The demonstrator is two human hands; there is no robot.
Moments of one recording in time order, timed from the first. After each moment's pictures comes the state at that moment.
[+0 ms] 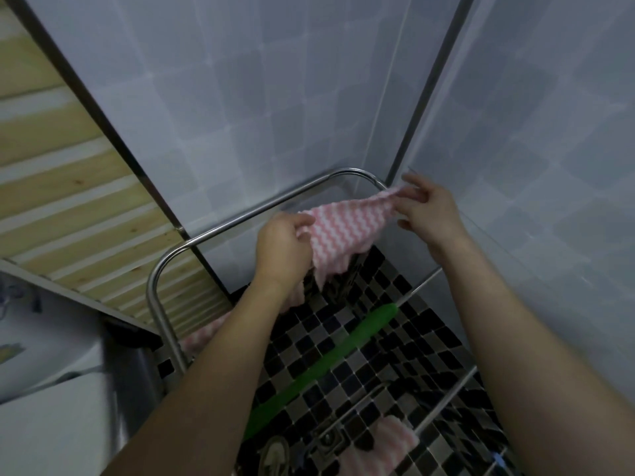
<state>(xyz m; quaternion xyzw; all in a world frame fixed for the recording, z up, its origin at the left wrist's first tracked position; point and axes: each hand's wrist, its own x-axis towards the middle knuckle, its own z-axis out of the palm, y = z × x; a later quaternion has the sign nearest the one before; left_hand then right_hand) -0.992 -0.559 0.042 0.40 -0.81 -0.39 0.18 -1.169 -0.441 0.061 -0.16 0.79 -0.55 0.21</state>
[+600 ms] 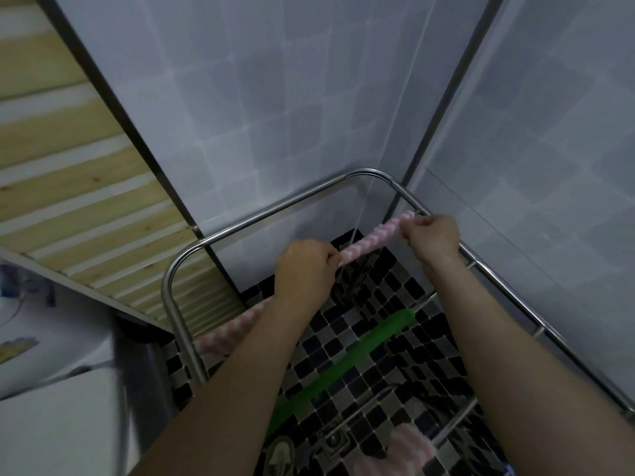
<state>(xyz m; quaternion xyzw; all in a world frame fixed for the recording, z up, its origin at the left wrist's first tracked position) -0.986 -0.546 0.028 0.35 -0.90 -0.24 0.08 -1.162 -0.452 0.010 -0.05 0.89 -0.43 0.14</state>
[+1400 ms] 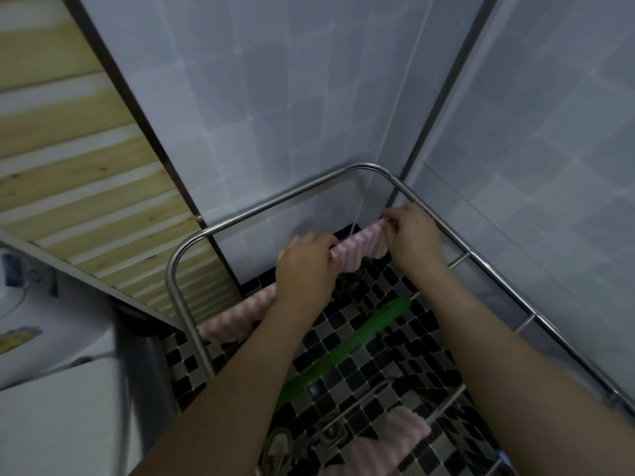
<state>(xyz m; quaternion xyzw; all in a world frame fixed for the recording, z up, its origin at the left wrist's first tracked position) -0.972 -0.532 0.012 0.33 -0.90 -0.22 0.16 -1.136 -0.446 0.015 -0.38 0.90 -0.19 0.00</state>
